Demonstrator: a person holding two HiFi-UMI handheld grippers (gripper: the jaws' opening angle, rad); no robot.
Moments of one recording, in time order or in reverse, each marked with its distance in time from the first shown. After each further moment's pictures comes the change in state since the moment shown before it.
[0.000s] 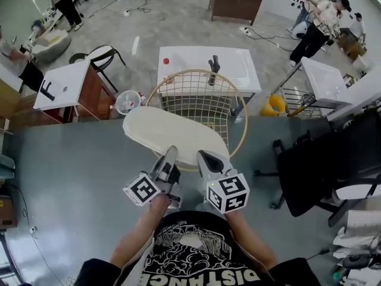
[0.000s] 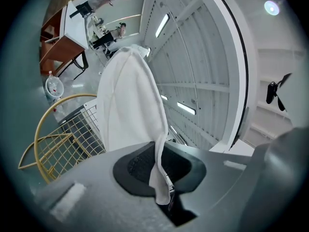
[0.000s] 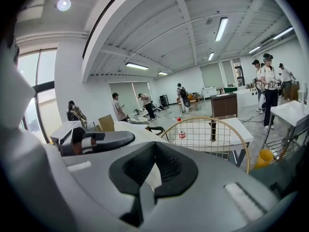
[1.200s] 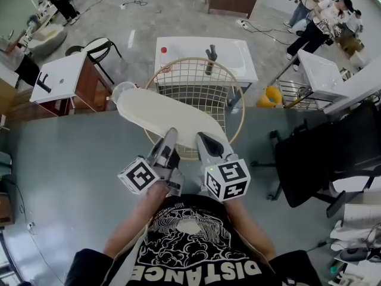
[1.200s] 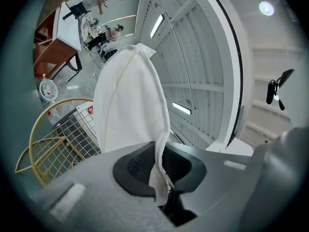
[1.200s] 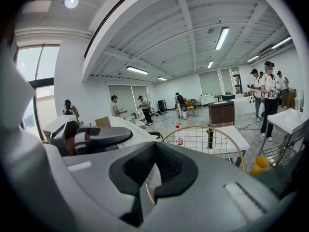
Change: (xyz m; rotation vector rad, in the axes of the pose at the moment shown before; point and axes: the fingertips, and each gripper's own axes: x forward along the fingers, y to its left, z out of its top) left arm -0.002 -0.031 0.015 0.025 -0.001 -0.033; right arm -0.002 0.012 0.023 -0.040 -0.061 -0.043
